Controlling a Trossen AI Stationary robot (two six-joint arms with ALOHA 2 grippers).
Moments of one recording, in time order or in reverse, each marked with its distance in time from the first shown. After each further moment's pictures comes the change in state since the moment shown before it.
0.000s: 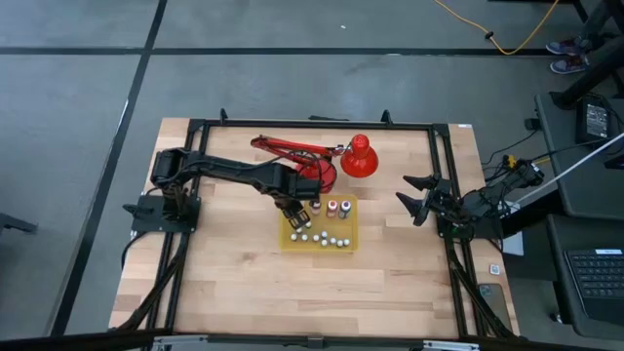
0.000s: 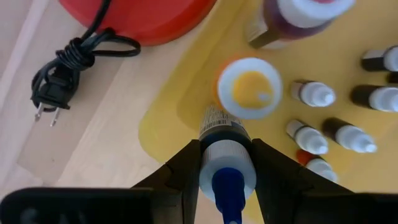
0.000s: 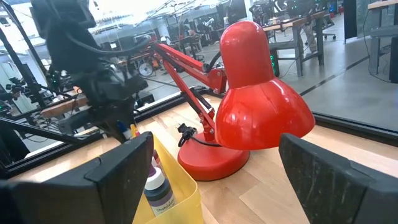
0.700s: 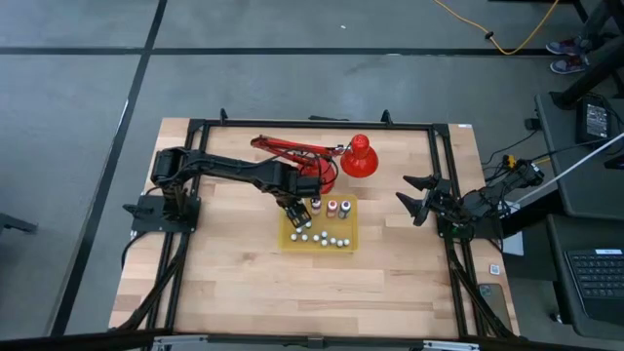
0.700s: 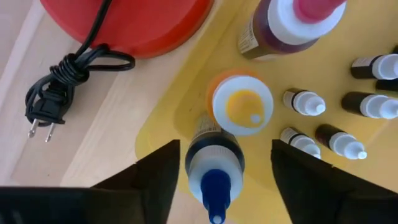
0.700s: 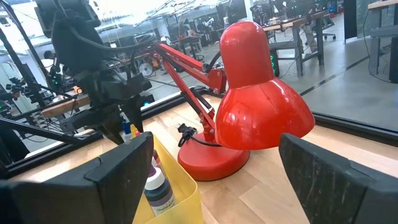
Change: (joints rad) left arm 0.021 0.000 -0.005 0.038 0.014 0.040; right arm 0.000 0.000 0.000 0.000 0.000 0.000
